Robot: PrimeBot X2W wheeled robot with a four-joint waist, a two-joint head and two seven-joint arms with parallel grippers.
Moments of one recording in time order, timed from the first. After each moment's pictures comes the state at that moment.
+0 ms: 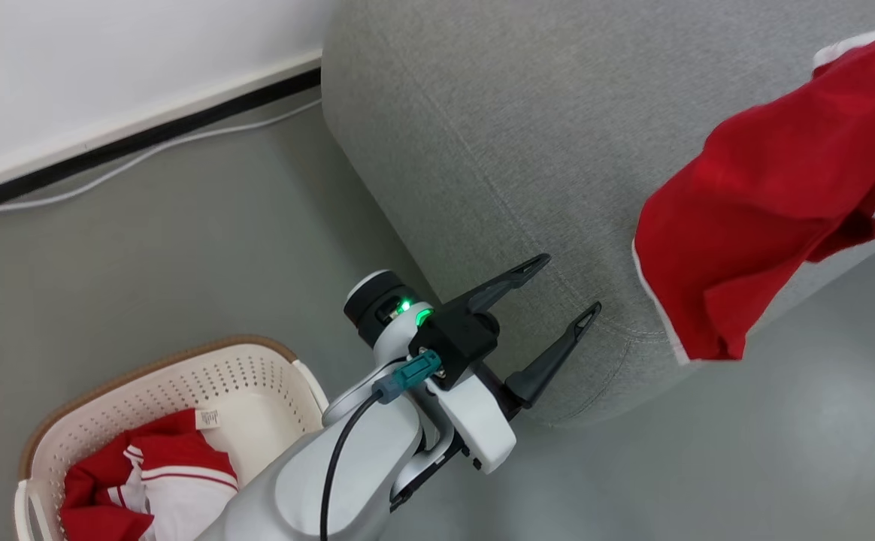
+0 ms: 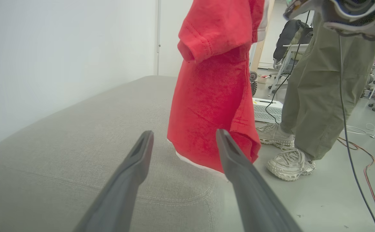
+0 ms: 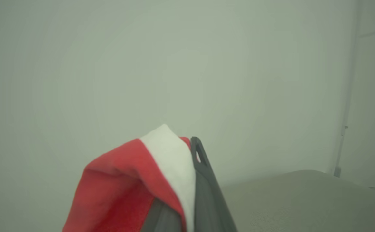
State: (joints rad) left arm -0.59 0.05 -0.85 0.40 -0.39 -0.11 -0.26; right arm -0.51 -0.45 0.07 0.10 0.66 0.13 -0.26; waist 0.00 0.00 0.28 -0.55
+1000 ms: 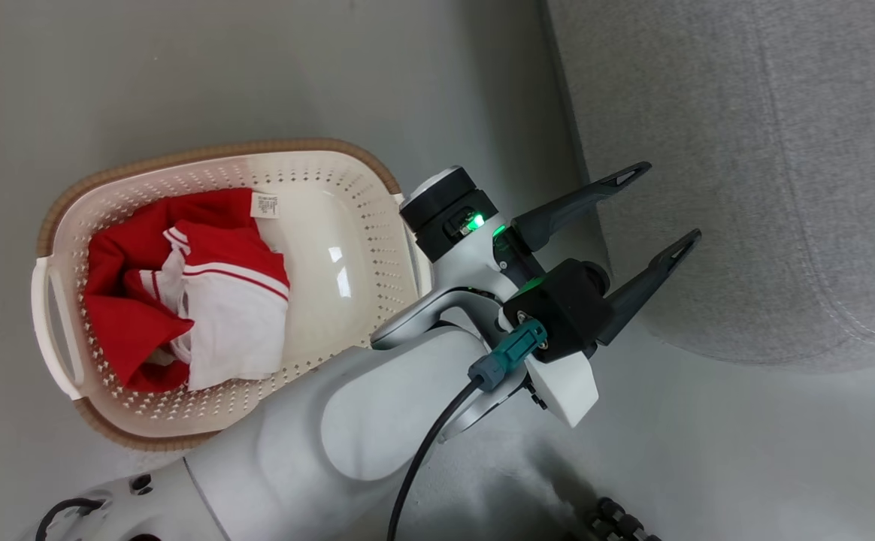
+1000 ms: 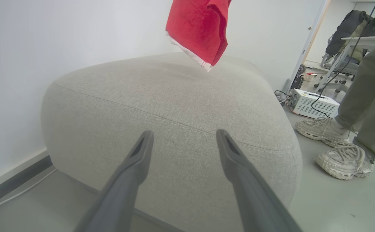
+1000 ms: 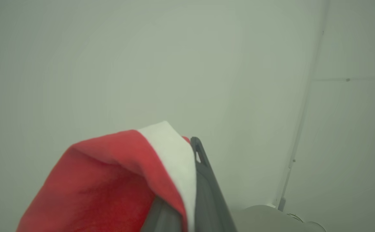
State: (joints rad) left arm -0.93 0.06 -1.12 0.34 -0.40 0.10 -0.26; right arm -1.12 -0.80 -0.27 0.58 0.57 0.13 -0.26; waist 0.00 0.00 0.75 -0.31
